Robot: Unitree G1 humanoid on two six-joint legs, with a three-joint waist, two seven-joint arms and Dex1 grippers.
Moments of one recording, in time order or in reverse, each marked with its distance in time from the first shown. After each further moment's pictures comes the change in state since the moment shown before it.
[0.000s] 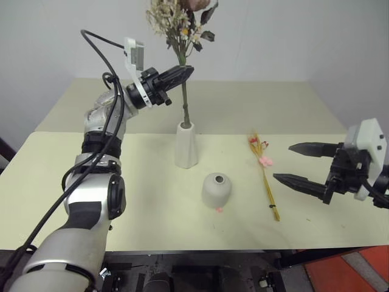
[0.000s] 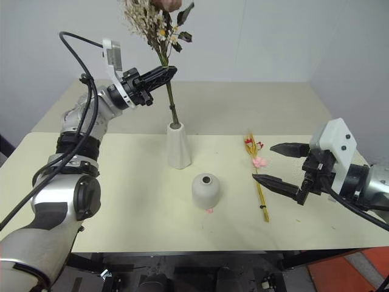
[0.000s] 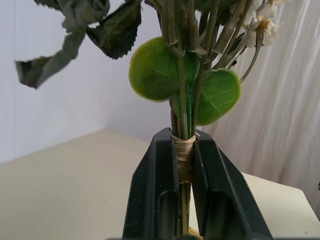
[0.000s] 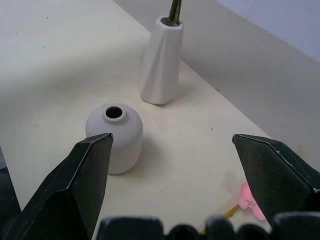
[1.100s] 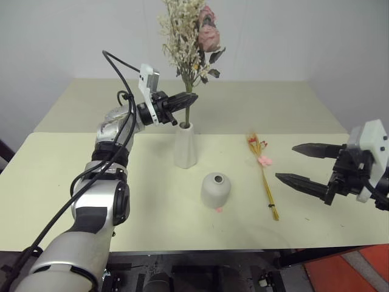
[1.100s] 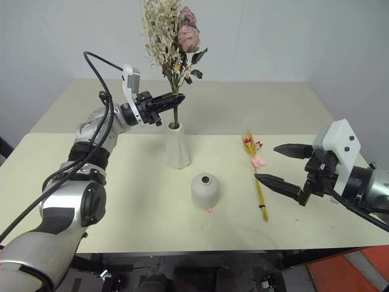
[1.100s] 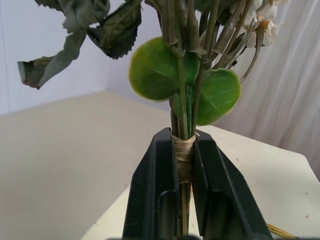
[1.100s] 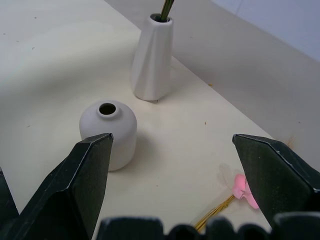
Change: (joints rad) left arm 0.060 -0.037 -0.037 0.045 0.109 -0.040 -0.008; right arm 0.029 0.000 -0.033 -0.012 0.026 0.010 -0.036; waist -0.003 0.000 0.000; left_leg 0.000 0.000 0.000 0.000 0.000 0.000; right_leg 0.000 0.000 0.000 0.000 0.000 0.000
